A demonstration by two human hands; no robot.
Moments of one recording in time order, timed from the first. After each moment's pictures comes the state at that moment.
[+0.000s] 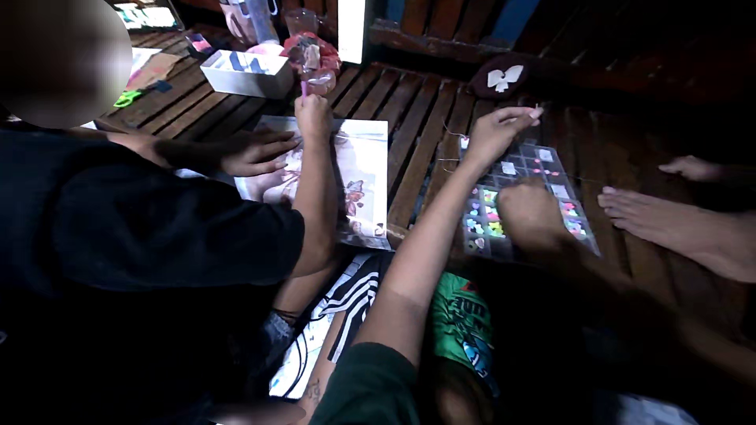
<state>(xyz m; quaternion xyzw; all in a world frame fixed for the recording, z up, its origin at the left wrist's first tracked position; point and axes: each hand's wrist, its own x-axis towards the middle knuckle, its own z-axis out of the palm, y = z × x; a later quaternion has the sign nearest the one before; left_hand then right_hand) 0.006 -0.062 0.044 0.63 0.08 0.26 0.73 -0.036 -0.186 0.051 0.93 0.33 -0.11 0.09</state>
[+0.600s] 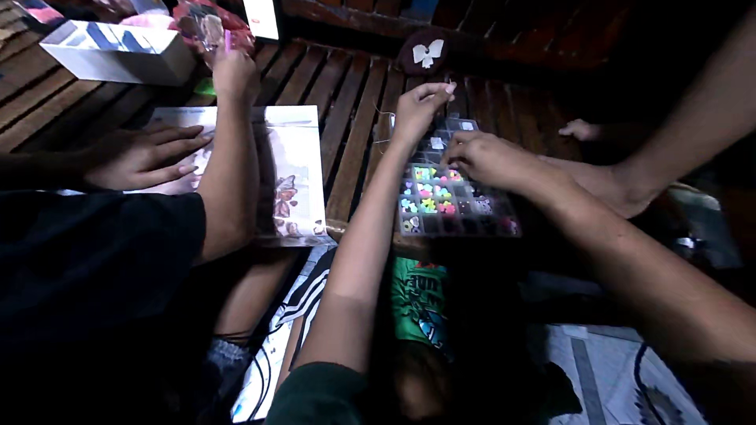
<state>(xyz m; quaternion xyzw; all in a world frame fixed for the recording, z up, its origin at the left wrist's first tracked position) 0.006 -0.056 0.042 0.65 0.10 0.27 0.71 0.059 -0.216 0.067 0.79 0.61 -0.07 -0.06</state>
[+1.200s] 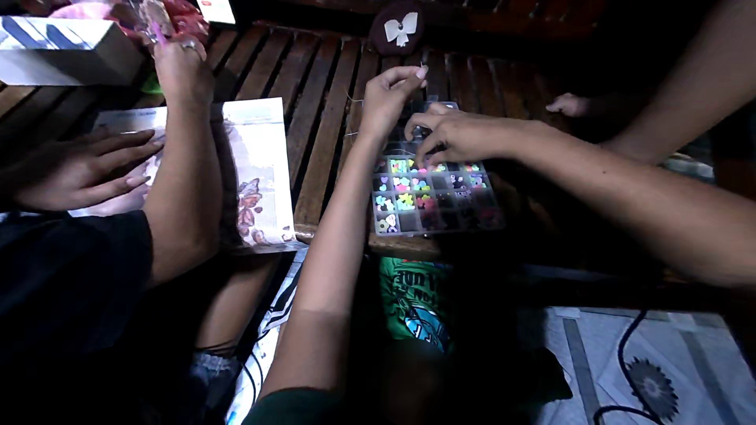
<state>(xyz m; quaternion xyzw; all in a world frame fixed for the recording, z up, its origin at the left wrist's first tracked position) 0.008 -0.053 0.035 0.67 0.10 0.27 0.69 0.101 -0.202 0.064 0.67 0.73 -0.12 -0.02</state>
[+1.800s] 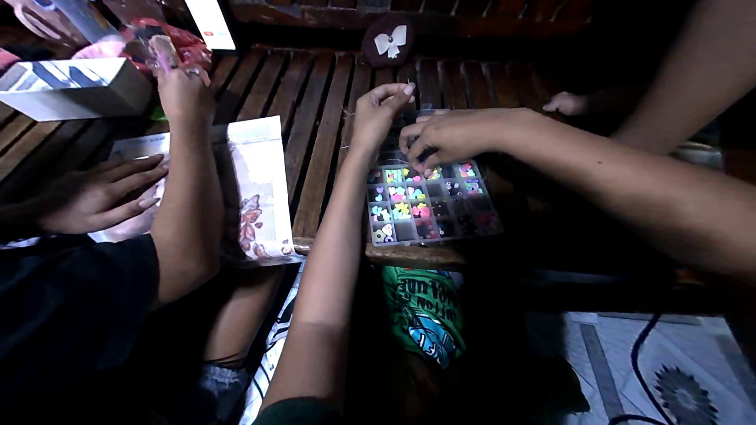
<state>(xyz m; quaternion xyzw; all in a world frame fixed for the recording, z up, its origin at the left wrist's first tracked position) 0.008 -0.052 0.033 0.67 0.11 0.25 0.69 0.091 -0.189 0.090 0.68 0.71 -0.19 0.08</state>
